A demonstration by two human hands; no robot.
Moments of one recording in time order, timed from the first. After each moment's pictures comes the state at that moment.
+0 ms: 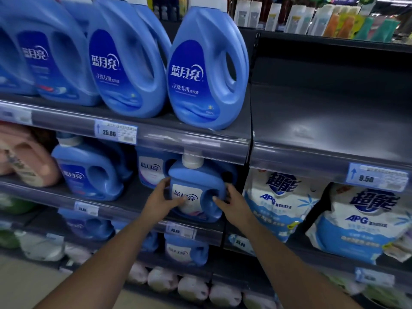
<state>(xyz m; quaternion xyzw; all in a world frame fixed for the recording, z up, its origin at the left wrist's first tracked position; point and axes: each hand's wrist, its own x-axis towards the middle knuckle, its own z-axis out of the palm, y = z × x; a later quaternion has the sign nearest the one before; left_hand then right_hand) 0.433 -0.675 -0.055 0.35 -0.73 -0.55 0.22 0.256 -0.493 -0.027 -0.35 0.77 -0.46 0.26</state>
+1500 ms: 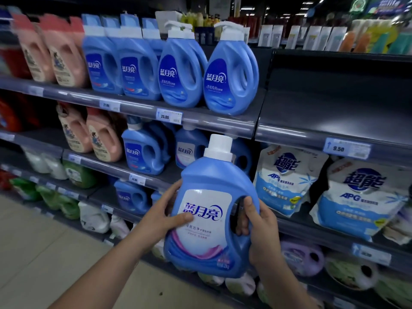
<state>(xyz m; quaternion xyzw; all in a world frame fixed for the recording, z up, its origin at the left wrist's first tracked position) 0.621 -0.464 0.070 0.30 -0.65 -0.65 0.25 0.430 -0.319 0.045 -0.27 0.52 -0.76 0.30</state>
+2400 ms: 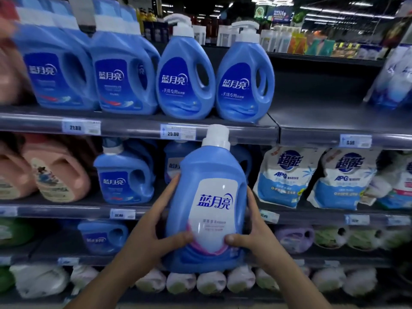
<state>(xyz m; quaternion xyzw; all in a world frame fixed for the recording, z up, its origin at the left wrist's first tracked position) 0.683 -0.634 0.076 0.05 -0.71 -0.68 0.20 0.504 -0.438 0.034 -0.32 0.63 -0.64 0.29</state>
